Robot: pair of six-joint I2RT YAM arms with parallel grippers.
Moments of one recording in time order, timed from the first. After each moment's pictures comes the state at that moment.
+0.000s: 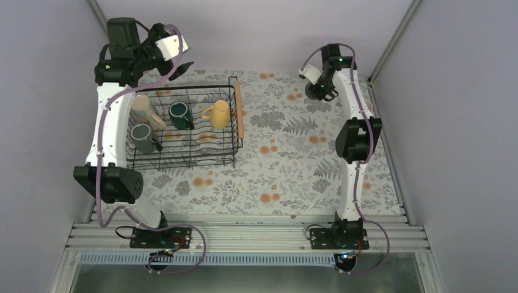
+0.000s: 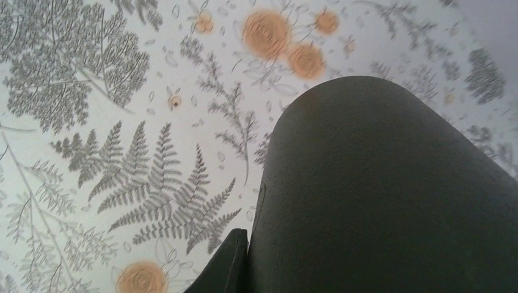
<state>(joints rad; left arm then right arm) -0.01 1.66 2.00 -0.75 0.56 0.96 0.10 2.30 2.36 -1.20 -0.09 -0.76</state>
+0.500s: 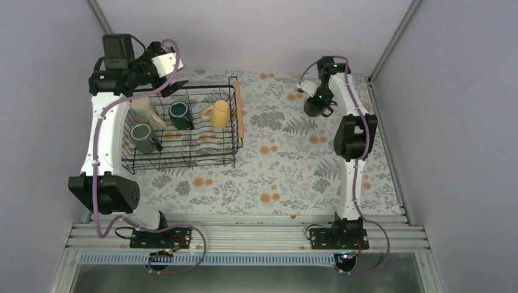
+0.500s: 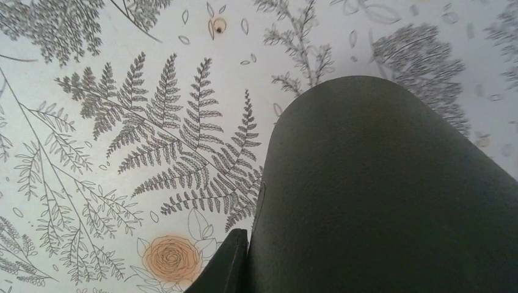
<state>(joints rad) 0.04 1.56 1.83 -0.85 0.62 1.06 0.09 2.35 2.28 -1.30 -0.09 -0.79</state>
